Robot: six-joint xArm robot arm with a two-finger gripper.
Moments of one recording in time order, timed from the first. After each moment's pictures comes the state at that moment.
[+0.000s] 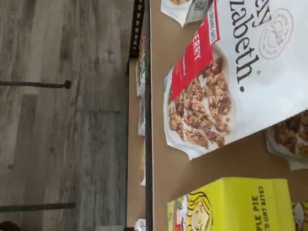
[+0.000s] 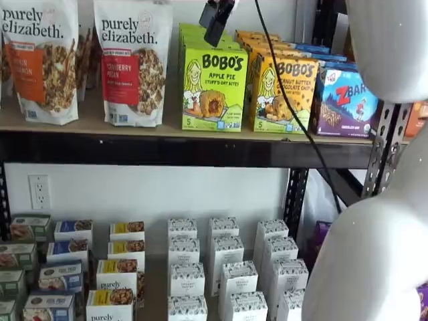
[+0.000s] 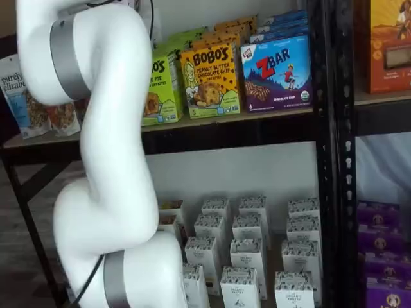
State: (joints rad) arm 0.25 -0.12 -1.71 0.34 1.58 -1.24
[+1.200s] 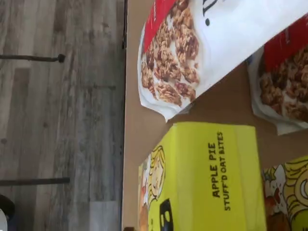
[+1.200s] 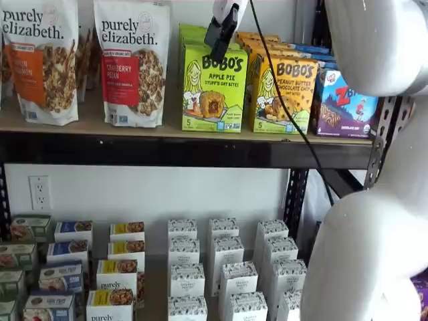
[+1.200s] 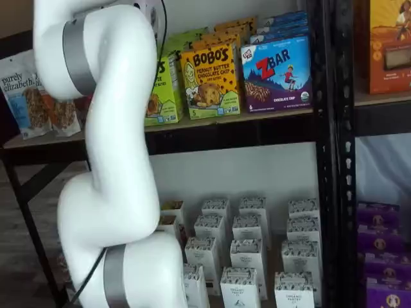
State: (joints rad) arm 0.21 -0.02 -1.74 0.30 1.57 -1.31
